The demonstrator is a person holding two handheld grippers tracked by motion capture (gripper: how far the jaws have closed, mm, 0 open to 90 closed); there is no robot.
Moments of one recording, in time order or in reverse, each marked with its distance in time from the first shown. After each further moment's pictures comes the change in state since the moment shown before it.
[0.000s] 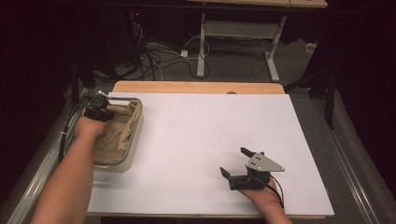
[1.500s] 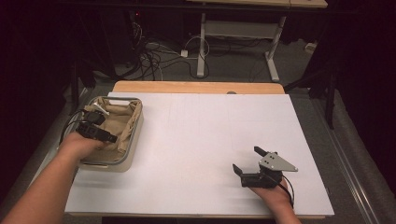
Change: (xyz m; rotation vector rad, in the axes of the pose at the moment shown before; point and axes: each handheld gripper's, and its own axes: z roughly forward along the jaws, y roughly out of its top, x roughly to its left) left arm -0.035 -0.044 -0.056 0.266 -0.155 0.049; right arm -0.027 -0.013 -0.017 -0.002 -0.079 0.025
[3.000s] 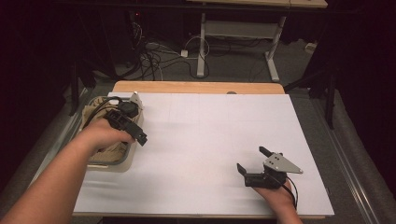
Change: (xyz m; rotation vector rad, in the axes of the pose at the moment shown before) left arm -0.118 0.050 -0.043 0.201 0.009 0.192; right arm -0.005 -0.002 -0.009 -0.008 -0.046 0.013
